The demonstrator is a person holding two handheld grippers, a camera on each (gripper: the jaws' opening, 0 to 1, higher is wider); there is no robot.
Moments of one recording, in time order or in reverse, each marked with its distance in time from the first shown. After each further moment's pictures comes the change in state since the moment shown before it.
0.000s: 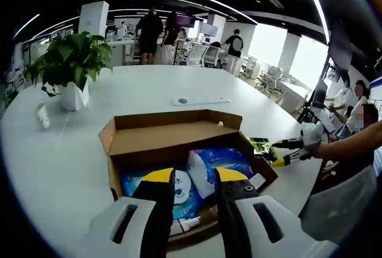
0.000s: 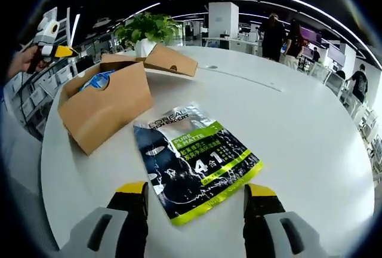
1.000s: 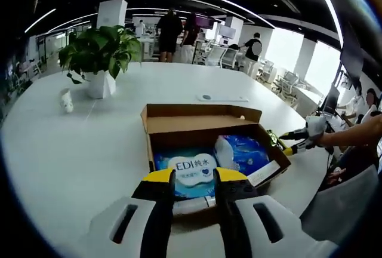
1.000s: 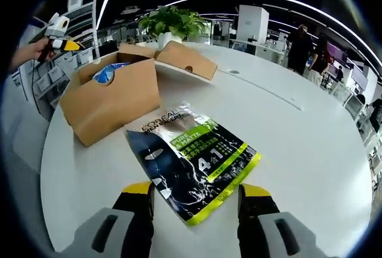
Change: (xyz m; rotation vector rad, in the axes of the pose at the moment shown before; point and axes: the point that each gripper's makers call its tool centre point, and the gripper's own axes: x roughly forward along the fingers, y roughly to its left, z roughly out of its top) left arm -0.042 0.041 -0.025 -0.060 -0.007 0.109; right arm 0.015 -0.001 0.020 -0.136 0.014 0.107
